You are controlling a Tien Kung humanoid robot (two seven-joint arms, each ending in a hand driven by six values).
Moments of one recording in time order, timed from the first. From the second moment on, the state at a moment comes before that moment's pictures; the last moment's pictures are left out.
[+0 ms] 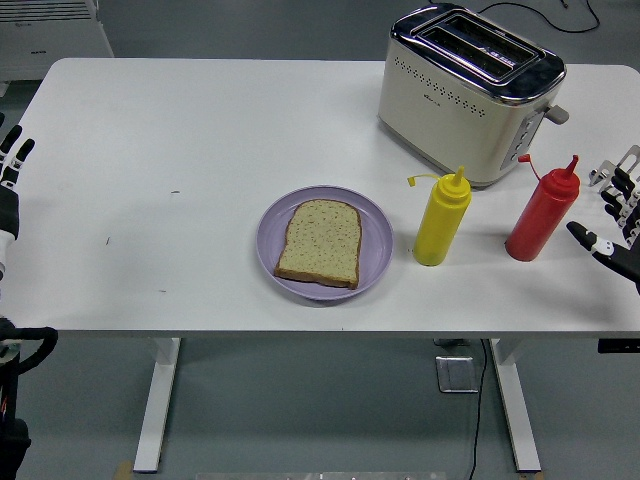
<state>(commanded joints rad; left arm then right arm) -0.08 0.05 -1.76 -1.48 0.75 0.12 -0.11 -0.02 -0.27 1.51 1.35 -1.23 -0.01 0.30</state>
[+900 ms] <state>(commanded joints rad) -0.07 0.05 -1.76 -1.48 0.75 0.12 -0.11 0.12 -0.23 1.31 1.20 -1.08 -0.14 0.33</state>
